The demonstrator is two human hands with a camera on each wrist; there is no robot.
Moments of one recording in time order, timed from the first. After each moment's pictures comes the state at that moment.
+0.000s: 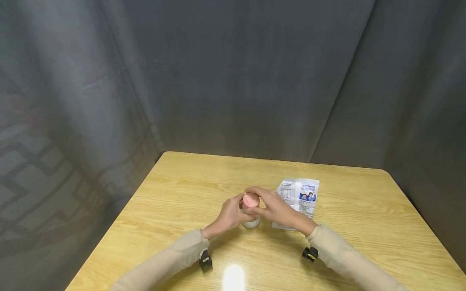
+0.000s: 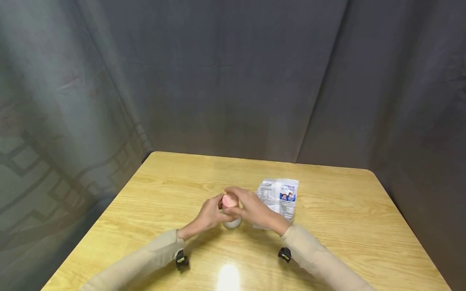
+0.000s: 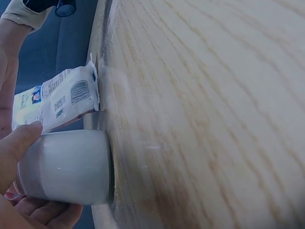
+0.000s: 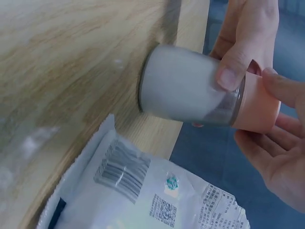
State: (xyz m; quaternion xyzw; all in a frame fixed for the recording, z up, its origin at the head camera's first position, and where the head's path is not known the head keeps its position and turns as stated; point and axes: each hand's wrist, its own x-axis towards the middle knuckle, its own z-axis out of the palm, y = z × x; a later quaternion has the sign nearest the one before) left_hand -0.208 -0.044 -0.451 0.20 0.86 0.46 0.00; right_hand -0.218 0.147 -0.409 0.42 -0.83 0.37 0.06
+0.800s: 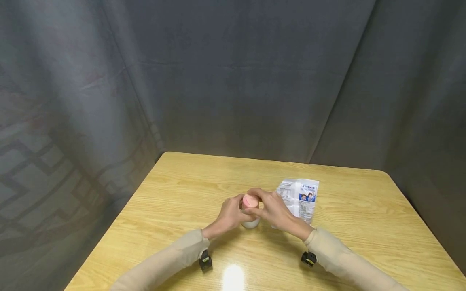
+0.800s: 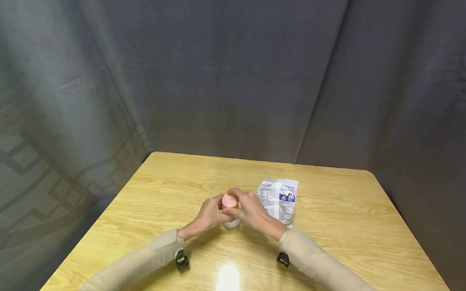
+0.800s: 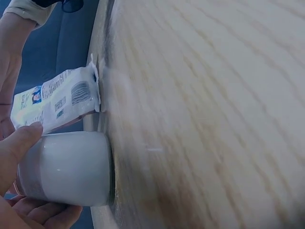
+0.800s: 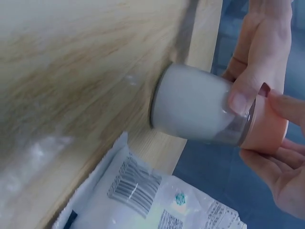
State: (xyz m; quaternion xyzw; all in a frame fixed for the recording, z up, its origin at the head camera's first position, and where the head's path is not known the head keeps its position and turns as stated) left_hand -0.207 -0.042 -0.449 0.19 0.88 0.43 -0.02; right_hand -0.212 0.139 -0.412 0.36 -0.84 0.37 0.13
